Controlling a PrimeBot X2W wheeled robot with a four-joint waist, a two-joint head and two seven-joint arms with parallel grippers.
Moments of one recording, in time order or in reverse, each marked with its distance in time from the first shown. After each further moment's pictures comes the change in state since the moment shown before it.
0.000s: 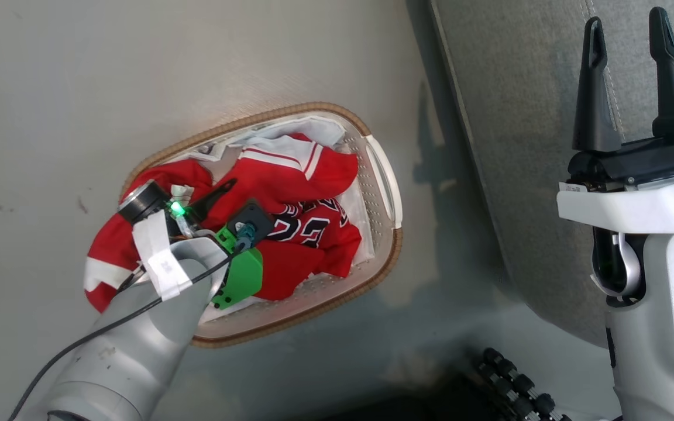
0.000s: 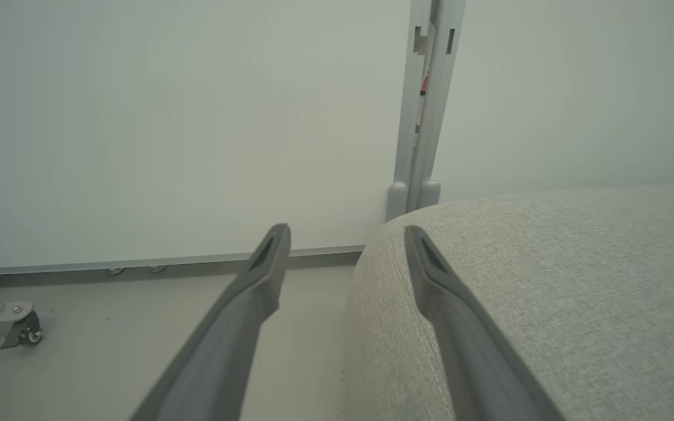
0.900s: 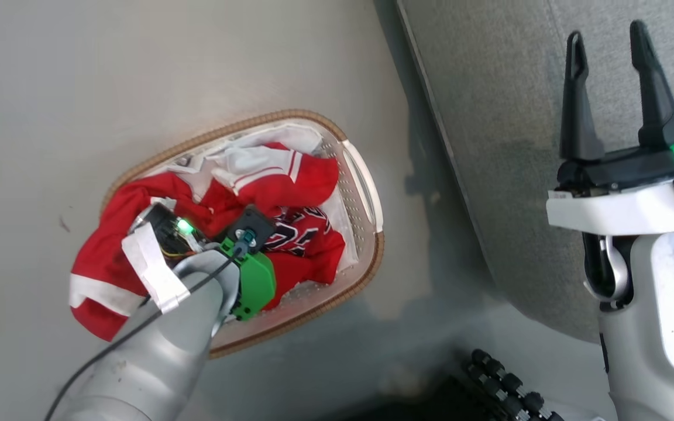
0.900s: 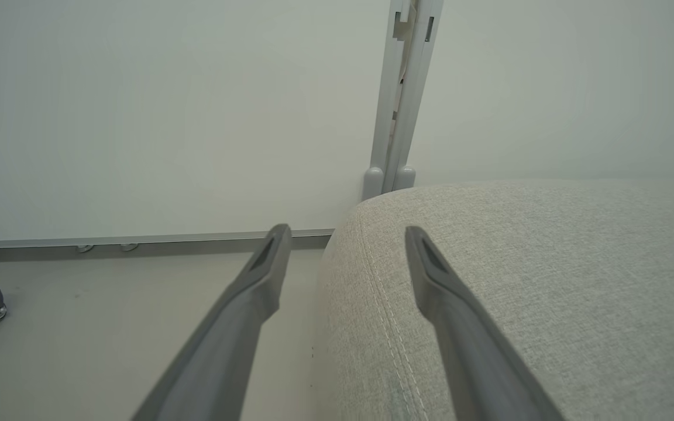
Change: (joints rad) left arm 0.030 -0.042 0.035 0.039 -0.133 -0.006 -0.035; right arm 0.003 0.001 0.008 0.051 -0.036 0.000 0.000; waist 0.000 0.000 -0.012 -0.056
